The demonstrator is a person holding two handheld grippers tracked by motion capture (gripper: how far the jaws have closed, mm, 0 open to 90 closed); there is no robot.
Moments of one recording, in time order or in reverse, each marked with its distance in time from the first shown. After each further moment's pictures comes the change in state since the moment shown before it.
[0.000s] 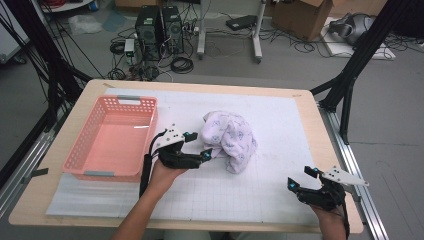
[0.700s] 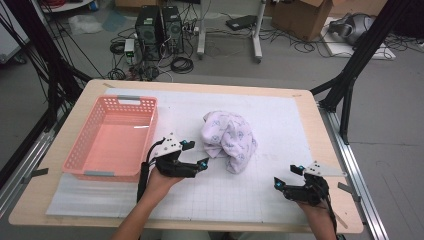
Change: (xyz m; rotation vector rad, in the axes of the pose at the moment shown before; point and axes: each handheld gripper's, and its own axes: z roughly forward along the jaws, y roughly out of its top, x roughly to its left) left arm -0.003 -0.024 -0.005 0.039 -0.018 0.007; right arm 0.013 0.006 0.036 0.095 0.052 -0.043
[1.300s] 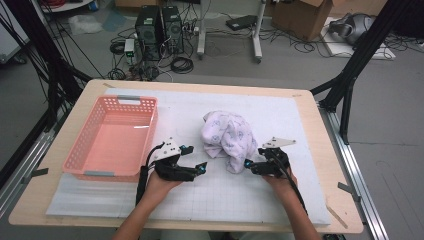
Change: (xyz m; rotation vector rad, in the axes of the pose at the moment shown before) left arm 0.004 -0.014 -0.001 0.026 0.002 -0.021; right arm 0.015 0.050 0.107 0.162 0.016 -0.093
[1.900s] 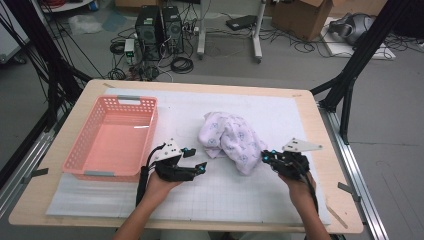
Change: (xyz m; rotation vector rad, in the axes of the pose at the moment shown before) left arm 0.000 -0.003 0.001 0.024 -0.017 0.007; right arm -0.003 -0.002 -0.076 -0.153 0.000 -0.004
